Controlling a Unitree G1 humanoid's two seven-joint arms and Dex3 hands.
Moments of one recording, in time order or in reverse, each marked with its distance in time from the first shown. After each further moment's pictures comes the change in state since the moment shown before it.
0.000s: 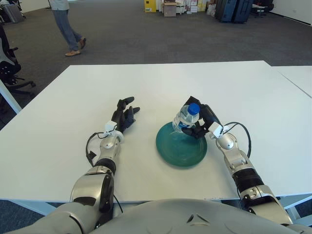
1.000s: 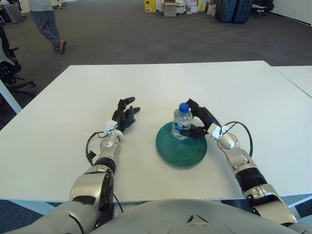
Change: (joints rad) left arm -0.012 0.006 -0.011 0.005 0.001 0.016 0.006; right arm -0.009 -0.063 0.055 -0.015 -0.031 -0.002 0.030
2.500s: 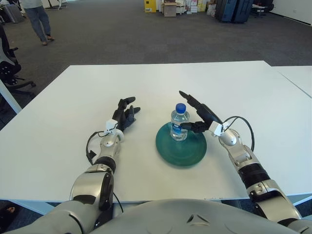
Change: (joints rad) left arm -0.006 0.003 -0.004 0.000 0.005 0.014 0.004; right arm -0.041 0.017 -0.043 0.049 0.108 -0.069 0.010
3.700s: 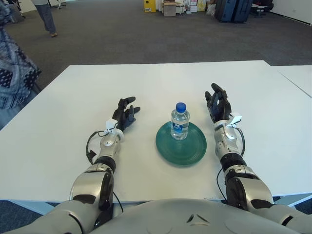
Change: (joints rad) left arm -0.002 0.001 0.001 -0.001 0.001 0.006 0.000; right arm -0.209 0.225 -0.401 0.498 0.468 0.007 0.001
